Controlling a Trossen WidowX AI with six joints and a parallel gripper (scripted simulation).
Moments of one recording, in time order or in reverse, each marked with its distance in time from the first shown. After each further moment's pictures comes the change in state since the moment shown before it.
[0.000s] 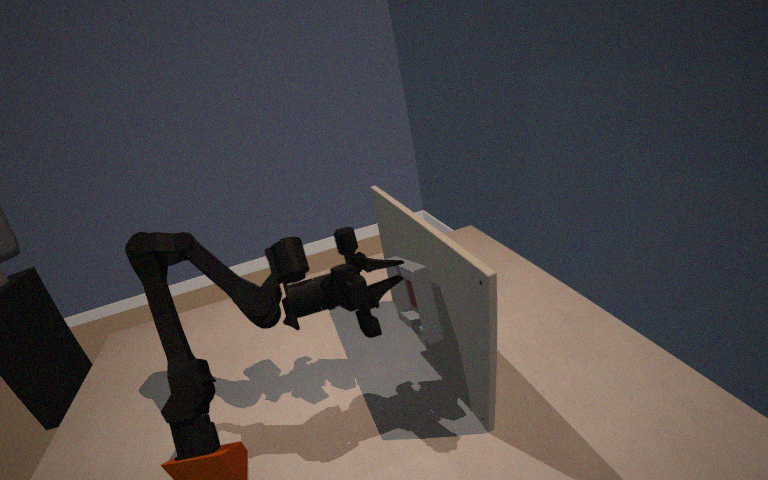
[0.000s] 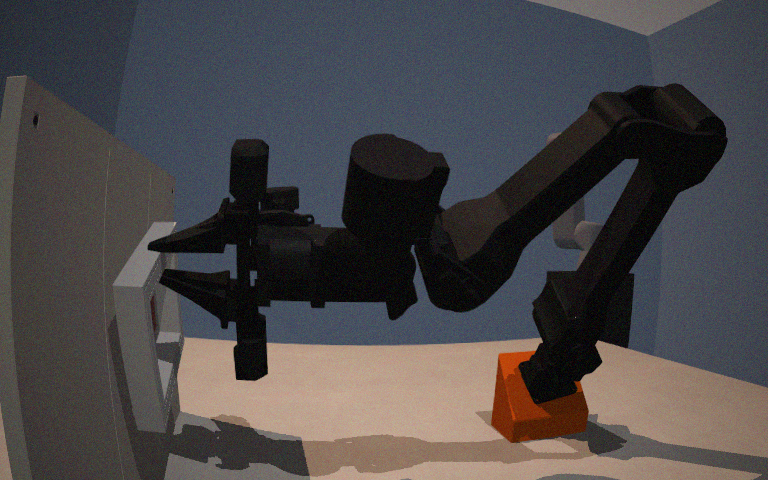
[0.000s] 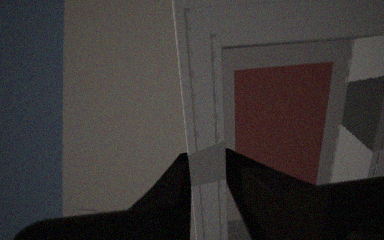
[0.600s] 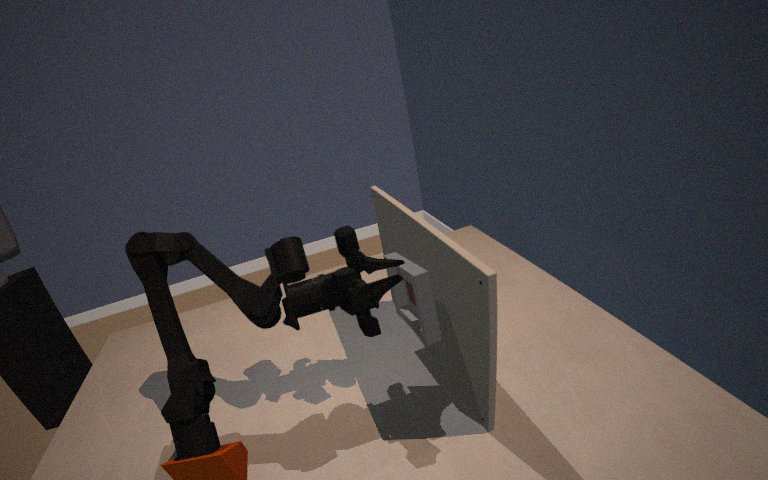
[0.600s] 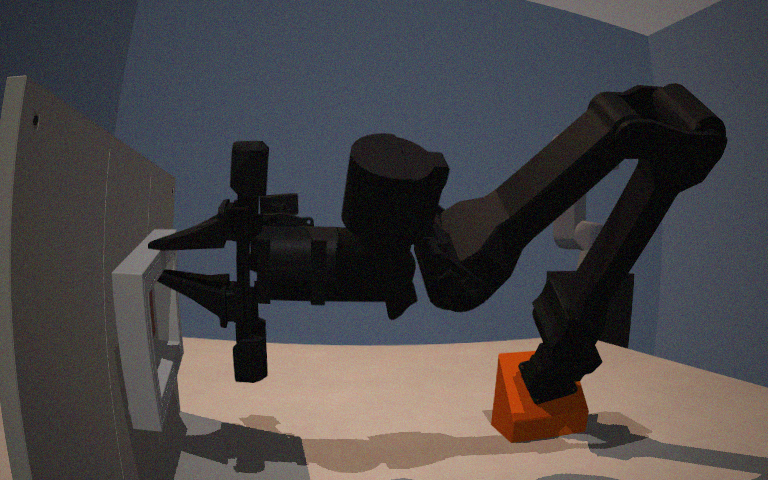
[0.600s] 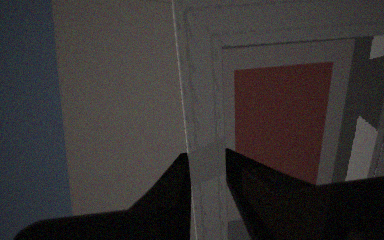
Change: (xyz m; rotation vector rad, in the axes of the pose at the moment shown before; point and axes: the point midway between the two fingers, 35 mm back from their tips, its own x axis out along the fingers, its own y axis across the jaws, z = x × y) arm 0.000 0.000 0.001 0.097 0.000 0.001
